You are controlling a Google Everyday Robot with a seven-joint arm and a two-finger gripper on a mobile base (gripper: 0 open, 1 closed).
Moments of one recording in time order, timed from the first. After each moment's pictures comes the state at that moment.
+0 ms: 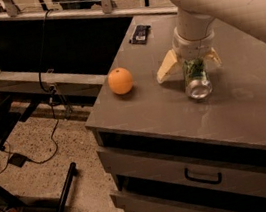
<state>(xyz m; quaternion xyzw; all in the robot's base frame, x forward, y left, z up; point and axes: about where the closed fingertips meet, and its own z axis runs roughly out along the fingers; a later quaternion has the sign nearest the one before) 0.626 -0.186 0.827 -0.05 0.99 -0.03 0.10</state>
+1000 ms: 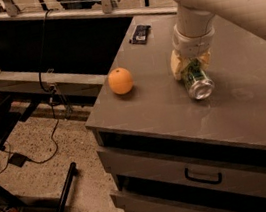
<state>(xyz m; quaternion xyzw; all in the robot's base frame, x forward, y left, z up) 0.626 -0.185 0.835 -0.05 0.99 -0.03 0.10</state>
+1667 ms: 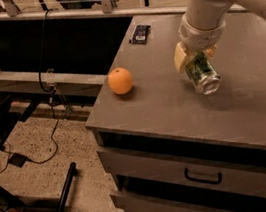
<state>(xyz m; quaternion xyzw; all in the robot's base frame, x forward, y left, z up) 0.616 -0.185 0.864 -0.09 0.99 0.00 0.14</state>
